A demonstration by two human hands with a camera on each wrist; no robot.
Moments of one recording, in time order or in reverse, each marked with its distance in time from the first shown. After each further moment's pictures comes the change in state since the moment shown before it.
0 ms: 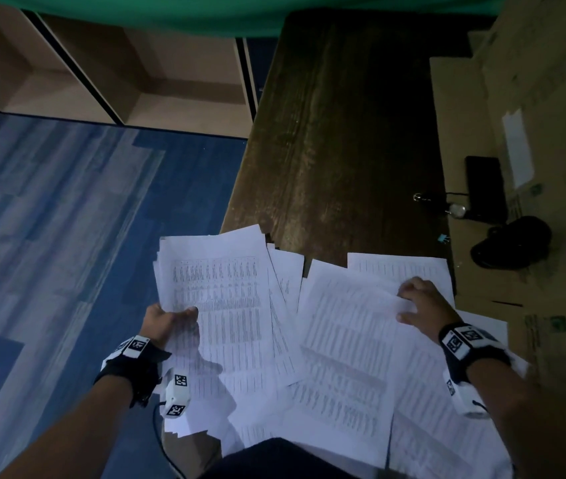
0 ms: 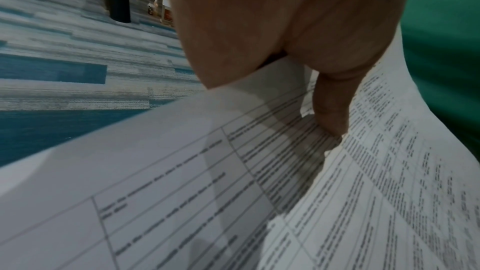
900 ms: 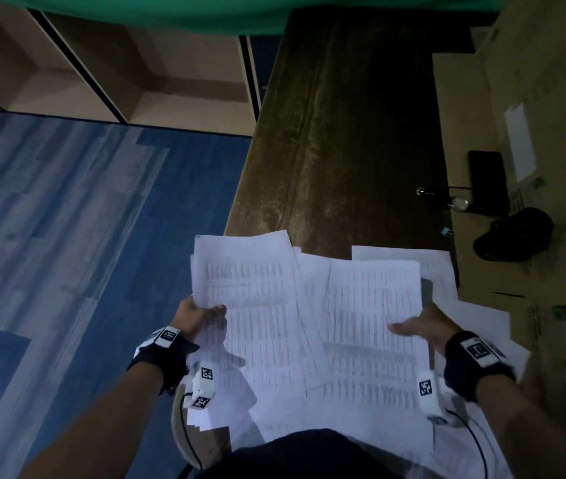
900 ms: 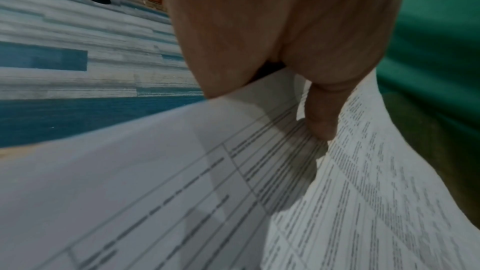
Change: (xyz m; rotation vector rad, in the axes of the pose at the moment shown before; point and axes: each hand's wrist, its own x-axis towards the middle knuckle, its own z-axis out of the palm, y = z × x) left_hand -0.016 -0.003 0.030 0.049 -0.111 -0.045; right_hand -0.025 0.006 0.033 0.864 -0.245 0.363
